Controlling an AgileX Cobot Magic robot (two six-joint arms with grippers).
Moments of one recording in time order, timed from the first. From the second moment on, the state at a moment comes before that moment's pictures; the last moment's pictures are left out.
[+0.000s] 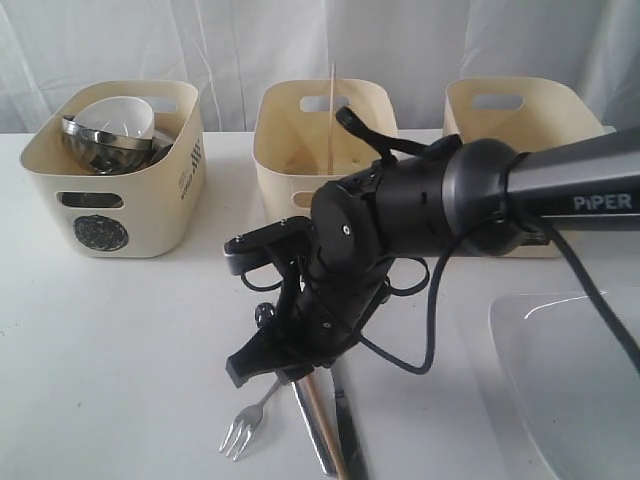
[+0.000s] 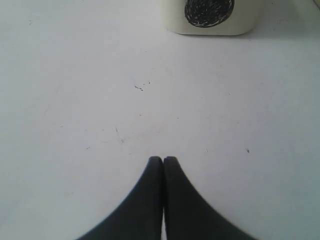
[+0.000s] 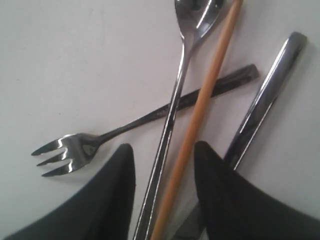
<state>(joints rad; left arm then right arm) 0.12 0.00 0.02 -0.26 0.52 0.27 0.65 1.88 -1.19 0.15 0.65 0.01</state>
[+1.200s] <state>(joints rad) 0.12 0.00 0.02 -0.26 0.52 0.27 0.65 1.94 -1.19 0.08 0.68 0.01</state>
